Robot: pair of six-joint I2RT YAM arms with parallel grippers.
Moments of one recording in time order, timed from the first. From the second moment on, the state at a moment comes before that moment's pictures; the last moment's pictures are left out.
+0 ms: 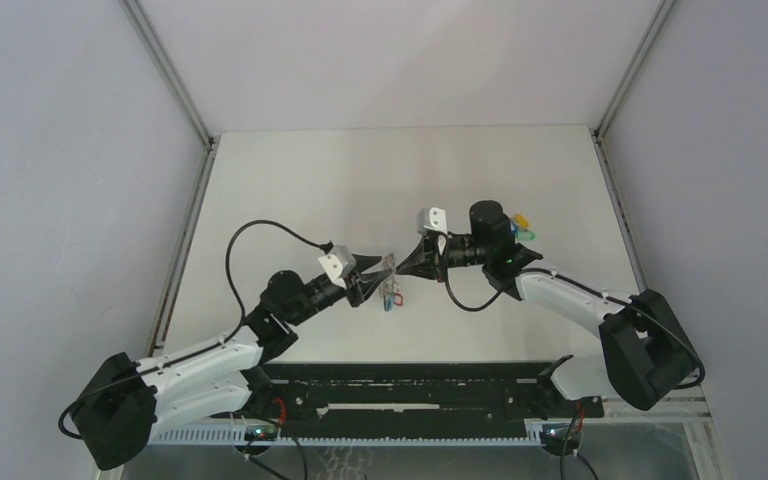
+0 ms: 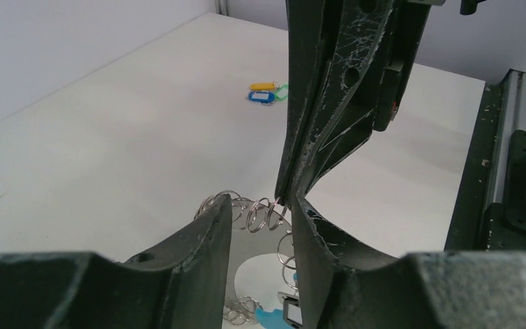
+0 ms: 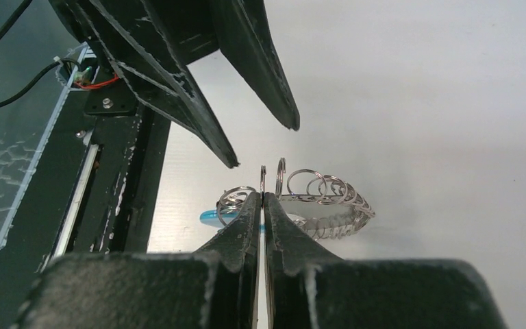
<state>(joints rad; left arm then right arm) -0.79 0.96 0.32 0.69 0.21 -0.01 0.58 1.35 0.73 0.30 -0.99 -0.22</state>
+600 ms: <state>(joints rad) -0.69 0.95 0.28 0.66 0.35 -0.06 0.58 1.35 0.76 0.21 -0.95 -0.29</state>
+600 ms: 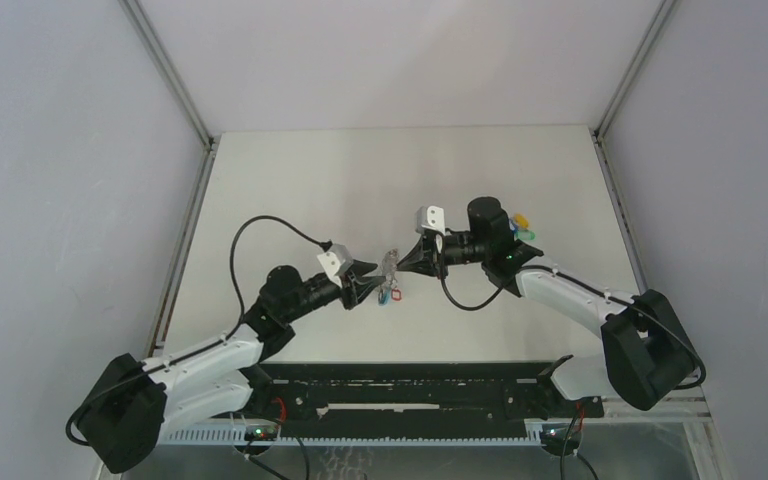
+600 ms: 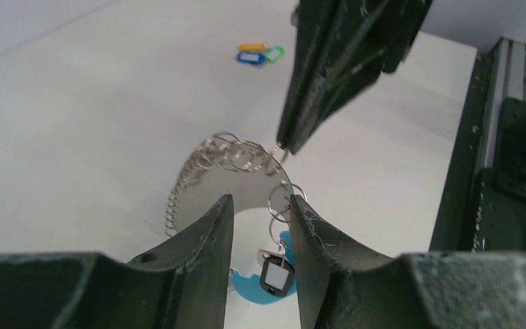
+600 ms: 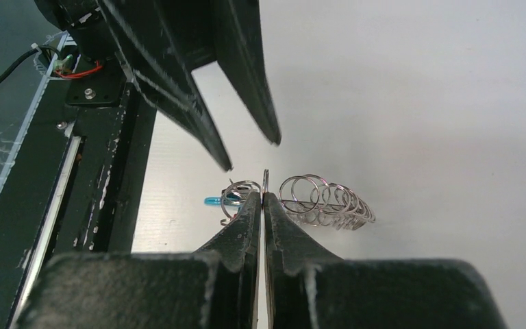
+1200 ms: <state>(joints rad) -0.67 1.07 0.38 0.62 0.50 0.05 0.58 1.35 0.80 0.13 -0.98 -0.35</state>
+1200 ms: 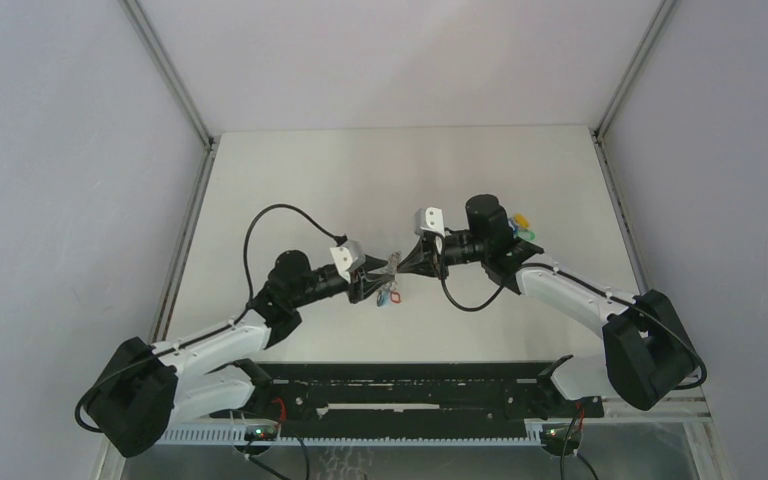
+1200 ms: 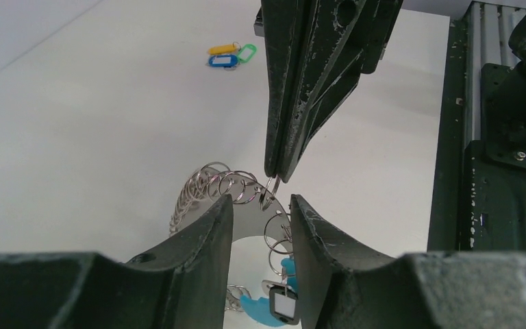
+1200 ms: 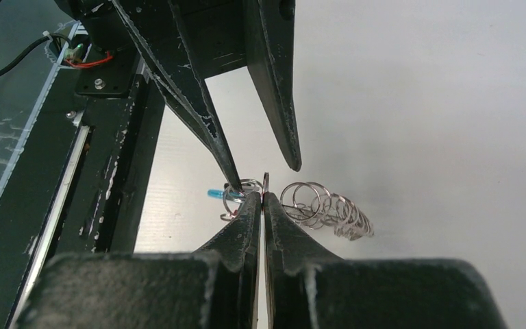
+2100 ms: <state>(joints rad) -0.65 1.14 0.46 0.54 0.64 0.10 0.58 1.35 0.81 0.08 -1.01 -0.39</state>
